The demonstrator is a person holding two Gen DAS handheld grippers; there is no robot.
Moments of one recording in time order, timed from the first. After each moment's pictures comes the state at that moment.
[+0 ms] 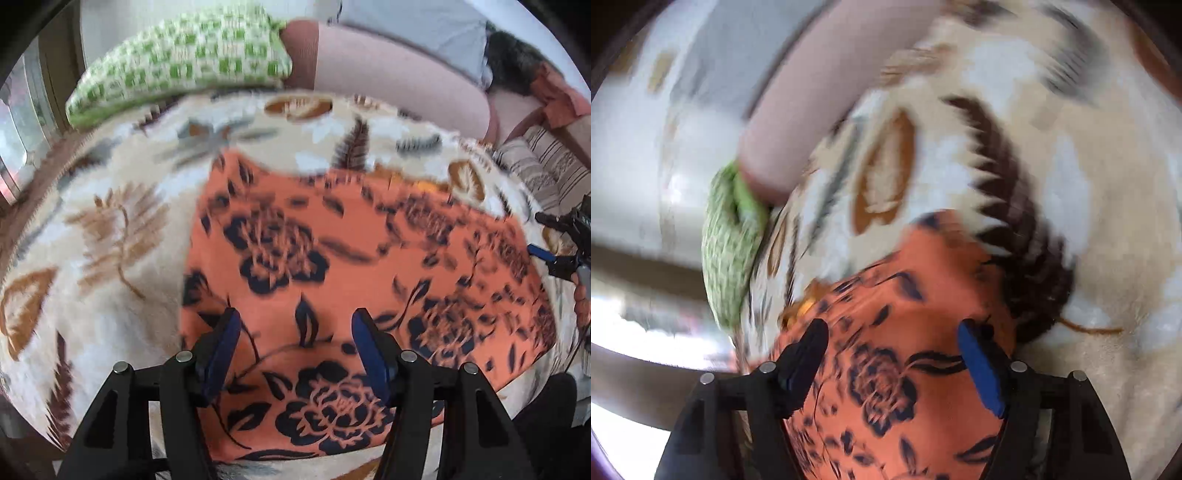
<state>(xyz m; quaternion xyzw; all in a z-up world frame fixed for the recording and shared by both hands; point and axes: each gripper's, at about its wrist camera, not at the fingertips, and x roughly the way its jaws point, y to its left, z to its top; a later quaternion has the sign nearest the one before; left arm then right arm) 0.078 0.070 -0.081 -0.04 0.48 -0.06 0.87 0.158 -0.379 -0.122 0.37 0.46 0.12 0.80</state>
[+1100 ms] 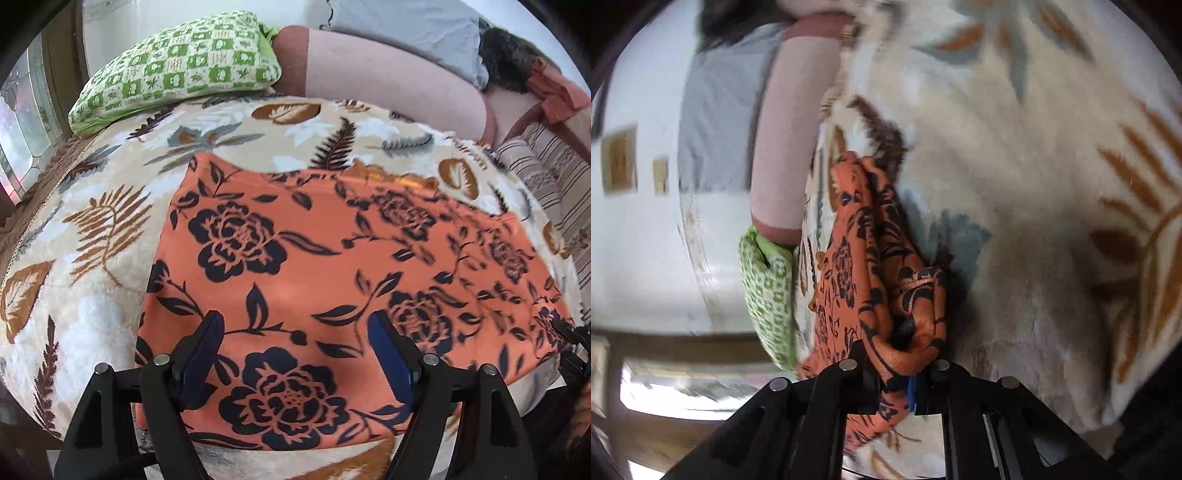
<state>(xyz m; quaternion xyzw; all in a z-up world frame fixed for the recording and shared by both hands) 0.068 0.032 -0.099 -0.03 0.48 -0.03 0.87 -0.014 -0.388 -0.198 0.56 0.38 0.02 0.73</state>
